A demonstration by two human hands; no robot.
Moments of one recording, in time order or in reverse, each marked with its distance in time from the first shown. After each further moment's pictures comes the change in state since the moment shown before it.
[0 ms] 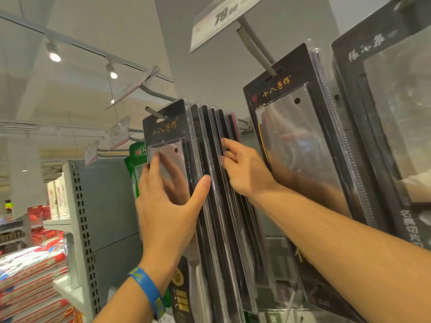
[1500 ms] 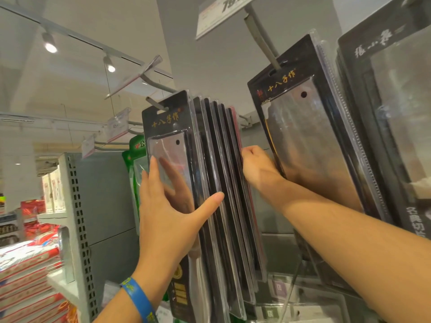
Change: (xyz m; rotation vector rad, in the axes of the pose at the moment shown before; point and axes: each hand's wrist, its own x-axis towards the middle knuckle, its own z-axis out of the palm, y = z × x) left_hand -0.019 0.001 -0.010 -0.011 -0.142 -0.053; right_hand 0.023 0.021 -0.014 -0.244 0.284 0.360
